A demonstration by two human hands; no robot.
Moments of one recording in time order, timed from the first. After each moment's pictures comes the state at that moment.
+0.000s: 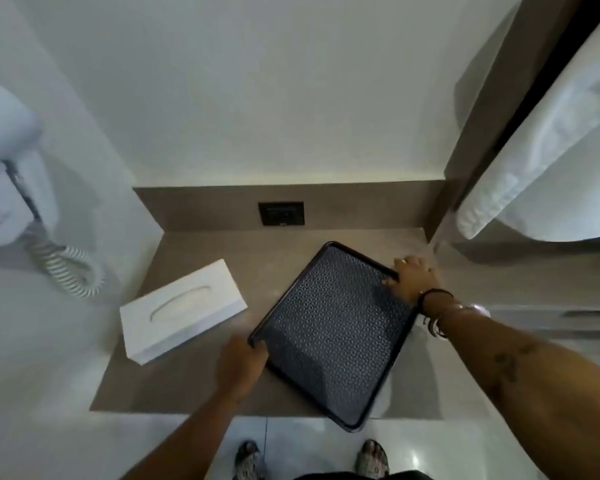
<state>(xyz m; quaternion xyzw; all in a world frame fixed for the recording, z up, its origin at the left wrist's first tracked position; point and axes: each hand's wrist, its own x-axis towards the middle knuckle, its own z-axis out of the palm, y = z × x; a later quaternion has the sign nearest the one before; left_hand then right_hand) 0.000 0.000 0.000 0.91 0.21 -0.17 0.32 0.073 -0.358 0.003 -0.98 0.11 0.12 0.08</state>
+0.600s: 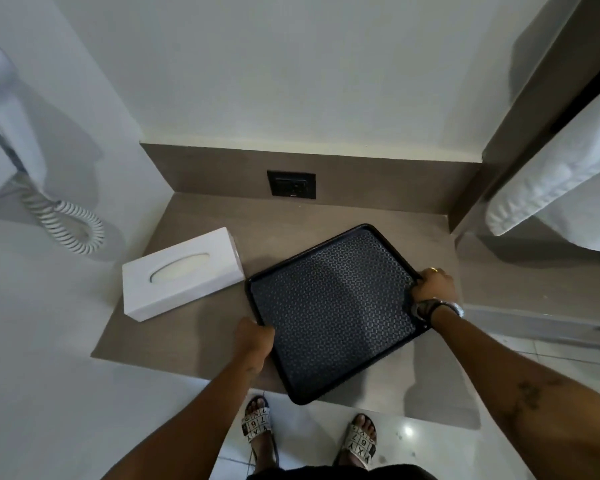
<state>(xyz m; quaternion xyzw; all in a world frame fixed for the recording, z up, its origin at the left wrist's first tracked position) 0.003 -0.043 -0.053 0.80 0.36 -0.17 0.45 0.063 -0.390 -0.051 -0.94 0.24 0.07 0.24</state>
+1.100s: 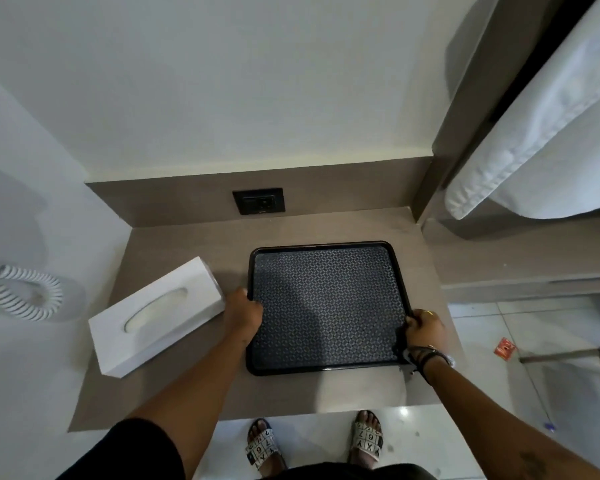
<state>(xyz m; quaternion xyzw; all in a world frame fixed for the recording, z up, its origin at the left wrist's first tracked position) 0.099 -0.033 -0.038 0.91 0.14 -0.15 0.36 -0.032 -0.351 -0.064 -0.85 0.40 0.00 0.34</state>
